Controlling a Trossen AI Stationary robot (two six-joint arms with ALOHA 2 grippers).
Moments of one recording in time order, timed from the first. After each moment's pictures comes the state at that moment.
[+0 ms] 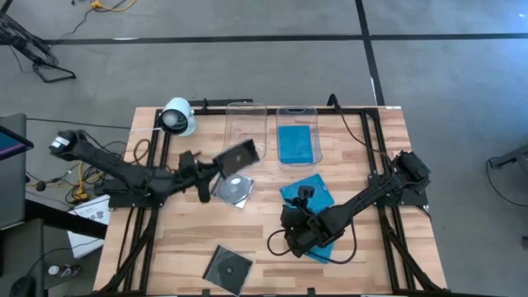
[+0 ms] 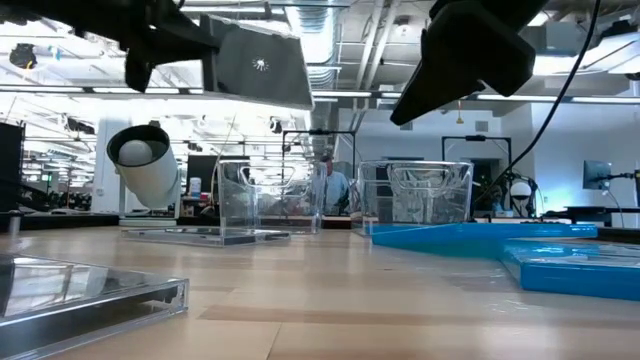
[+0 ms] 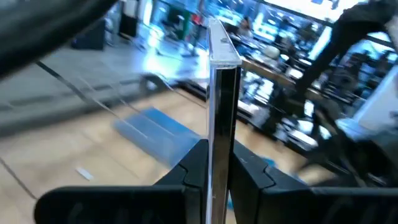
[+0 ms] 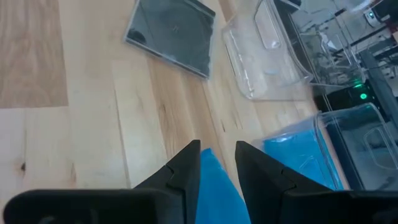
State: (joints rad) left arm -0.33 0.85 0.40 0.35 -0.81 -0.44; right arm 0.54 1.85 1.31 -0.75 0.87 0.45
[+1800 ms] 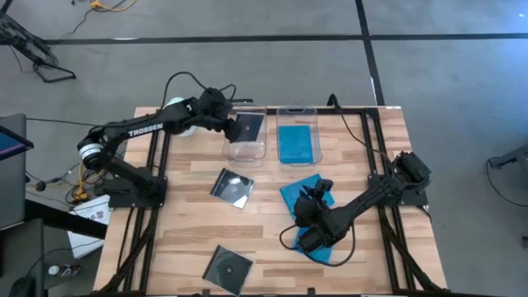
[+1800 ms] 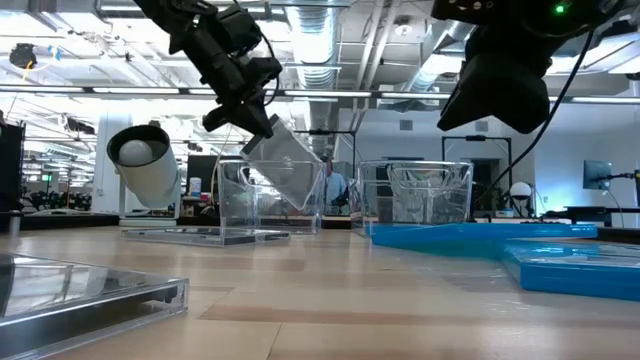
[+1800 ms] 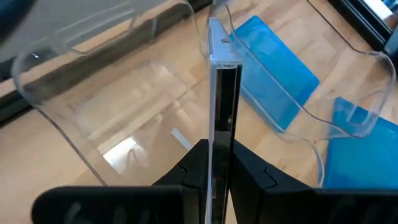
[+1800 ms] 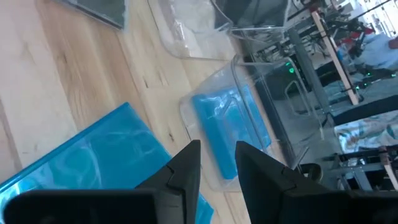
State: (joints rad) left arm 0.60 1.44 1.09 -0.45 0.13 -0.34; right arm 0.56 1.85 1.27 -1.15 1.02 0.82
